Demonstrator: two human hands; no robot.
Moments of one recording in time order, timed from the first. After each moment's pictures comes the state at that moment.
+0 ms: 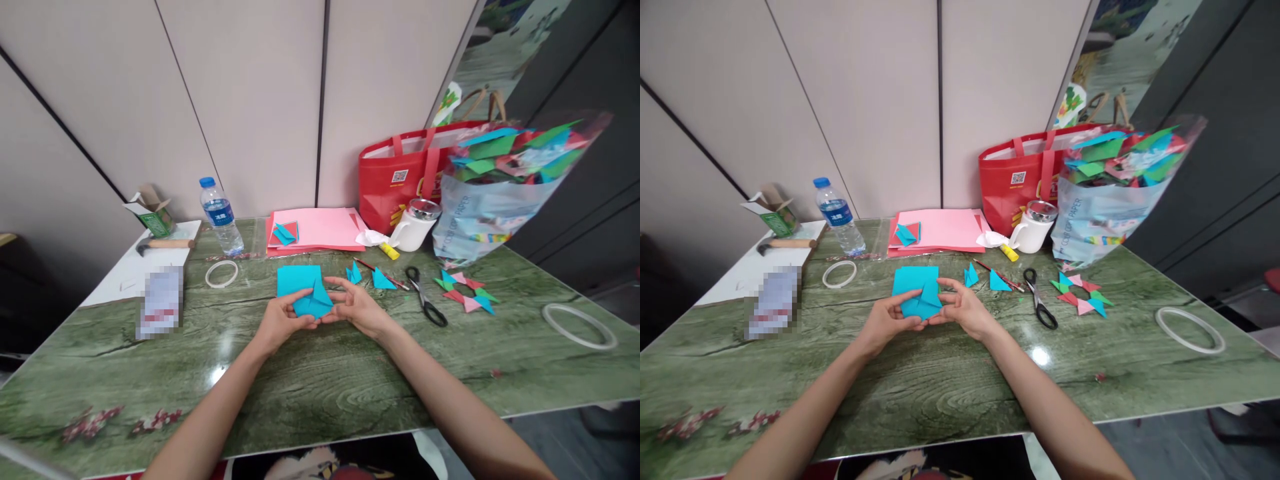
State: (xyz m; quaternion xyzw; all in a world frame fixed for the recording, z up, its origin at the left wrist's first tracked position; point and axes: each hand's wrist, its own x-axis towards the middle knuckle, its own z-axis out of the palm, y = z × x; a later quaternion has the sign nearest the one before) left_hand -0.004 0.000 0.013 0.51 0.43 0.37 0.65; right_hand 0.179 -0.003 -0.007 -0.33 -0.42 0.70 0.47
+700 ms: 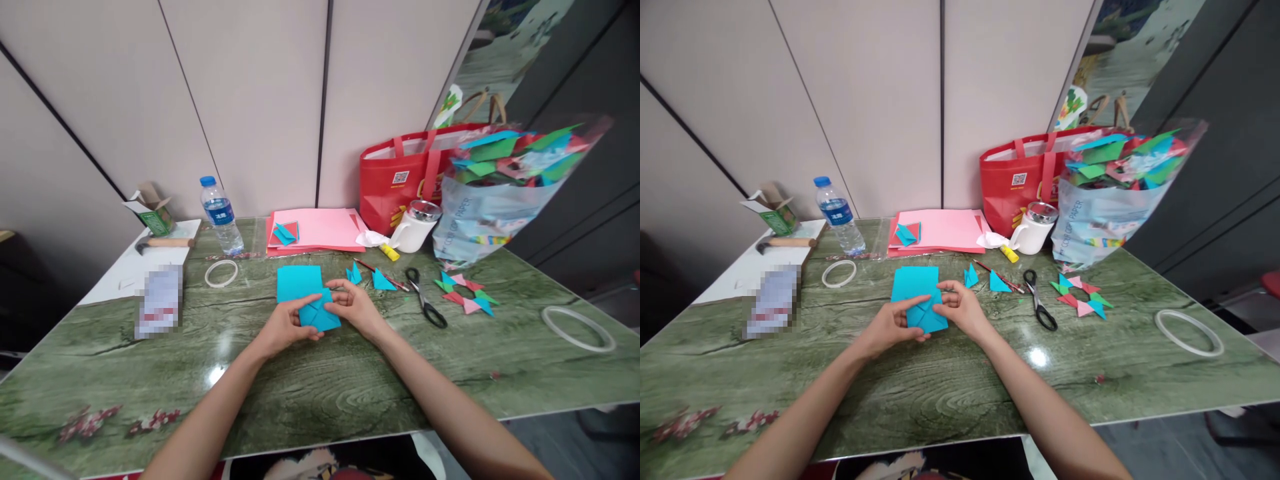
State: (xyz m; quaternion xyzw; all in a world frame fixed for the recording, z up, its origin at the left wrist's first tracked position) left_hand -0.008 0.000 0.006 0.58 0.37 0.28 0.67; right_hand 0.176 0.001 -0.019 -0.43 -0.50 0.57 0.49
